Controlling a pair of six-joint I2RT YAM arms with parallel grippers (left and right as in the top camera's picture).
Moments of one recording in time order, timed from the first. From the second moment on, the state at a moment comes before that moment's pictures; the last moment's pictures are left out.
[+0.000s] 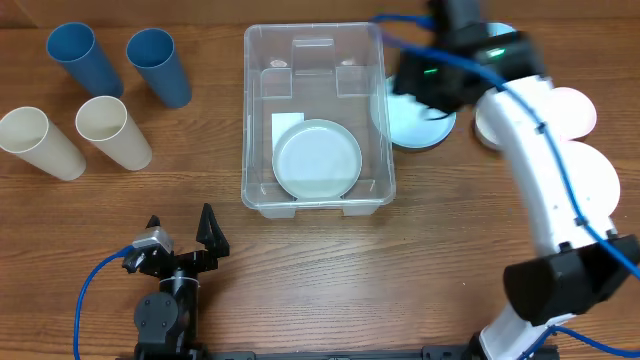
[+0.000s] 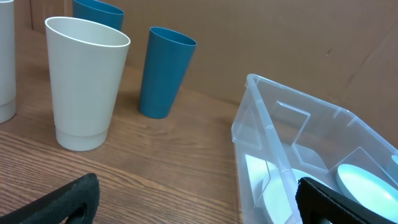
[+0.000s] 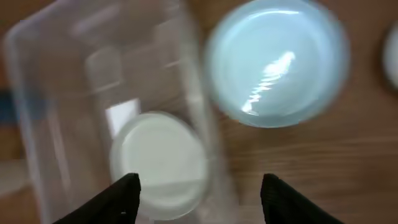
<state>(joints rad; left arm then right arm) -0.06 0.01 0.01 -0.06 -0.14 -0.37 0.20 1.85 1.97 -1.22 -0.09 0.56</state>
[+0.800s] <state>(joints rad) -0.06 0.01 0.01 -0.07 -0.14 -0.37 -0.65 1.86 1.53 -1.23 0.06 0.74</state>
